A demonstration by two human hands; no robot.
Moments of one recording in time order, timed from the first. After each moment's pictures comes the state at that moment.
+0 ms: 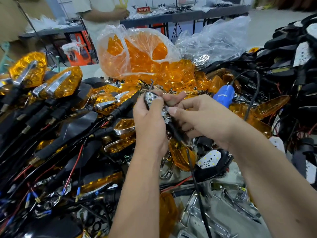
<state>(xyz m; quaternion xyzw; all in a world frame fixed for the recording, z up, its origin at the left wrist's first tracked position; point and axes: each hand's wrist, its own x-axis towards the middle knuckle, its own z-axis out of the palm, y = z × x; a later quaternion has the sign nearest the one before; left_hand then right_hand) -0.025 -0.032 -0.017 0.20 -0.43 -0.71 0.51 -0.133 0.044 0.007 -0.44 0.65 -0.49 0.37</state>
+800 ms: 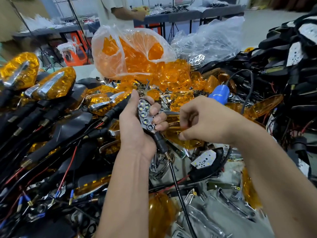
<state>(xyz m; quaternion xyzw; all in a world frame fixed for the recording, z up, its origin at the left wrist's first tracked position) -0.009 -0.042 -0.015 0.17 -0.32 -0.84 0.40 -0.151 0.052 0.016 -0.57 0.75 -0.26 0.20</state>
